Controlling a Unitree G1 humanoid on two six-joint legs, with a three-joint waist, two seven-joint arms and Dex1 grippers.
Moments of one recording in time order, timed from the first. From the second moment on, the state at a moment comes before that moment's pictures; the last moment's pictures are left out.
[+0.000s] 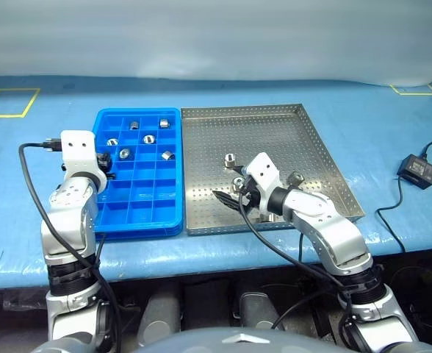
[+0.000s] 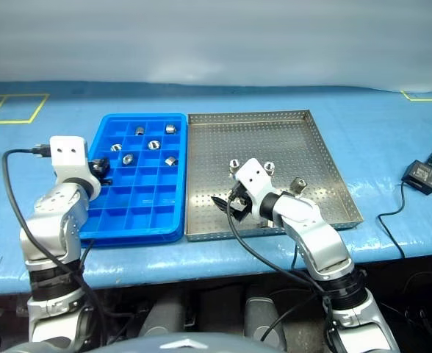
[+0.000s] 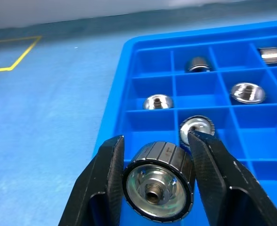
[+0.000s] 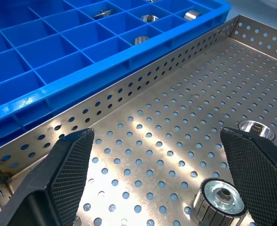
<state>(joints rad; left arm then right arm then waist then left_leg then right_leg) -0.33 0.25 0.32 -0.32 0.03 0.94 -0.01 -0.29 -0.40 0.23 -0.36 0.22 0.69 0.57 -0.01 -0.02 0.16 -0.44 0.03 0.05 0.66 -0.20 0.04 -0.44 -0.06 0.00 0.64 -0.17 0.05</state>
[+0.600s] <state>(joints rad) -0.34 0.22 0.31 -0.24 -0.01 0.85 0.01 -0.29 -0.41 0.22 -0.37 0.21 0.70 0.54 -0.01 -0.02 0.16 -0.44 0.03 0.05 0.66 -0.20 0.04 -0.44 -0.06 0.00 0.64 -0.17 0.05</state>
